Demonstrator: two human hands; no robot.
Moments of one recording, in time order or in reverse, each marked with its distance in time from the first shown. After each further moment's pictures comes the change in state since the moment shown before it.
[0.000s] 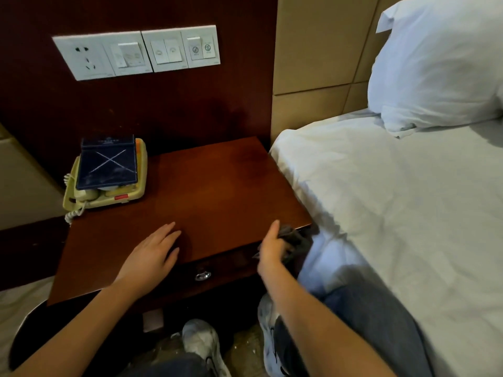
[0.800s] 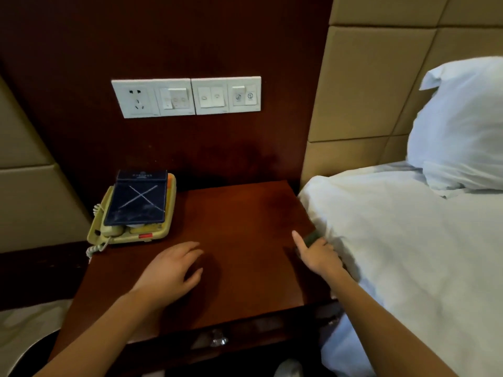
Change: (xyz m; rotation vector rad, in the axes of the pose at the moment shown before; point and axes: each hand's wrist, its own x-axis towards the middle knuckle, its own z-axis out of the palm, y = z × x) left_hand 0.063 -0.026 -0.025 0.050 0.091 0.084; right_hand 0.080 -0.113 0.010 -1.254 -0.127 -0.453
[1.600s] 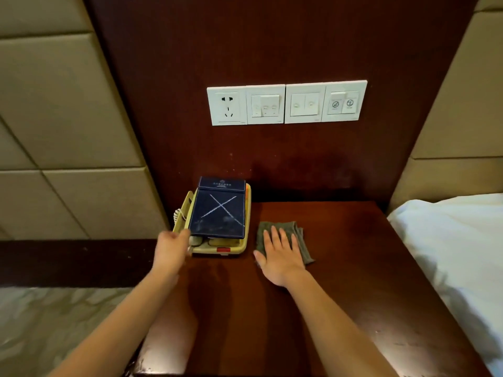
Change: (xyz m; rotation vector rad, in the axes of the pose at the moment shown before) left_hand 0.006 -0.110 -0.059 -1.027 0.469 -1.159; right_hand -0.023 -0.219 0.123 -0.503 -0.062 -0.743
